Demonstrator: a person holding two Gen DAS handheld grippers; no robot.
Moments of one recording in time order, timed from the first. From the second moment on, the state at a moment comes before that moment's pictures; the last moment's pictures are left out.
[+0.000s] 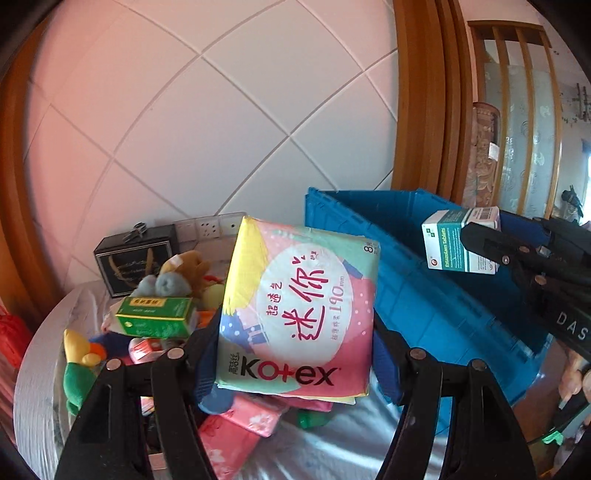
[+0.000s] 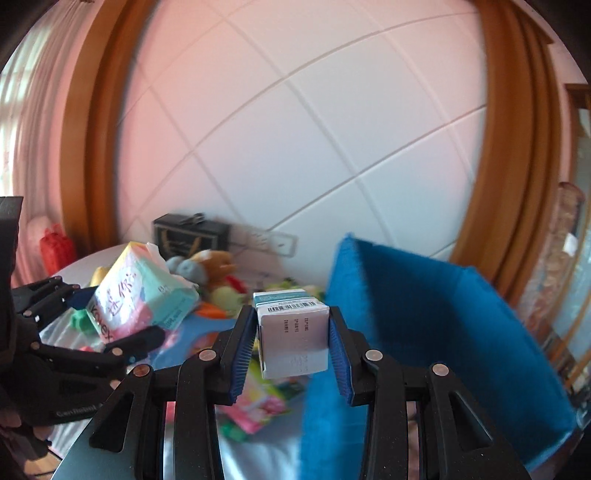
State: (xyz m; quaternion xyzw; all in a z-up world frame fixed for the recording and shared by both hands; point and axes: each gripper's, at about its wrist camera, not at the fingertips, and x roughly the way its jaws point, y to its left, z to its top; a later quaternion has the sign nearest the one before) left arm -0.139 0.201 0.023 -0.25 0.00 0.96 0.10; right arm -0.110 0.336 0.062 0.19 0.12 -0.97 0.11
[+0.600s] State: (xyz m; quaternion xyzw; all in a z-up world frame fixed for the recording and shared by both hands) left arm -0.193 0.451 0.047 -0.29 0.05 0.95 0.13; right arm -0.158 0.582 0.039 0.26 0.10 -0.96 0.00
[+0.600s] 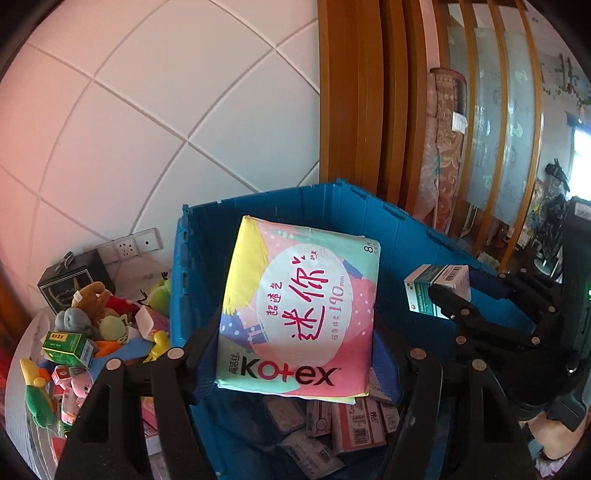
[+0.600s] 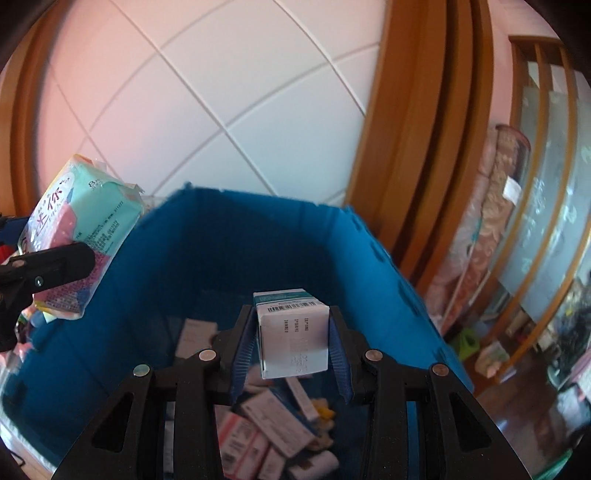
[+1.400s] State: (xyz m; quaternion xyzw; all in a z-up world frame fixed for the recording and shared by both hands) left arm -0.219 0.491 0.022 -0.33 0.09 0.94 0.08; right arm -0.209 0.634 0.017 0.34 0.11 -0.93 0.00
